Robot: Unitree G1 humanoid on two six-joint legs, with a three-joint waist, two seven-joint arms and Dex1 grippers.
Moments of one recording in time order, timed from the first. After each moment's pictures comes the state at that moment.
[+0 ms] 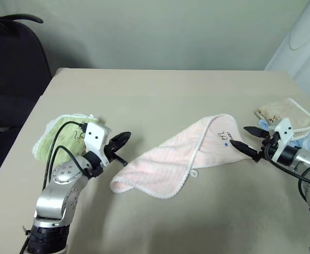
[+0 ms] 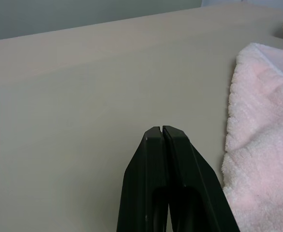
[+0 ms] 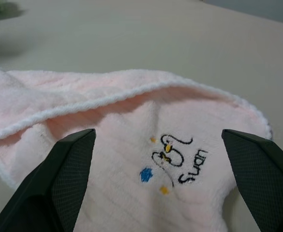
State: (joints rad) left arm -0.14 0.50 0.14 -0.37 -0.41 0.51 -0.52; right arm -0.23 -0.72 -0.25 0.06 0.42 0.31 0.94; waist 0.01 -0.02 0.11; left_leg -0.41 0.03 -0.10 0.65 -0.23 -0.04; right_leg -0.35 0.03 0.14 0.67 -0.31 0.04
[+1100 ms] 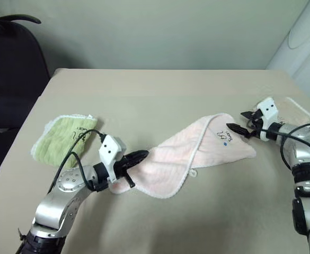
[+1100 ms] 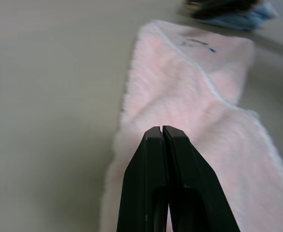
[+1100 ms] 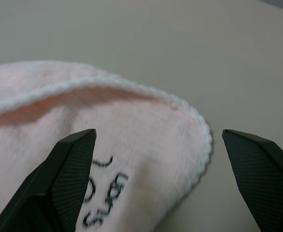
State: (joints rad) left arm -0.06 0.59 0.04 -0.47 -0.50 0.55 -0.73; right arm -0.76 -0.69 -0.06 0.69 0.16 0.21 0.91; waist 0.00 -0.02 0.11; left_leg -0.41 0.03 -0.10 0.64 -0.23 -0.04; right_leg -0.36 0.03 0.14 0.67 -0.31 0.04
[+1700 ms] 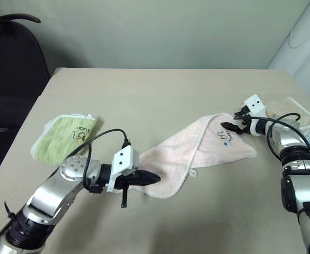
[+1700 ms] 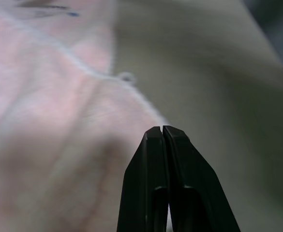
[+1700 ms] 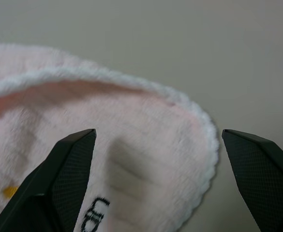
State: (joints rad) left arm -0.25 0.85 -0.17 -0.47 -0.51 0.52 -1.16; right arm -0.89 -0.64 0.01 0.96 0.03 0.14 0.89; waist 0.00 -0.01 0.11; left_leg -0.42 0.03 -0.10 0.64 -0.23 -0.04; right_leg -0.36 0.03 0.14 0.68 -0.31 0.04
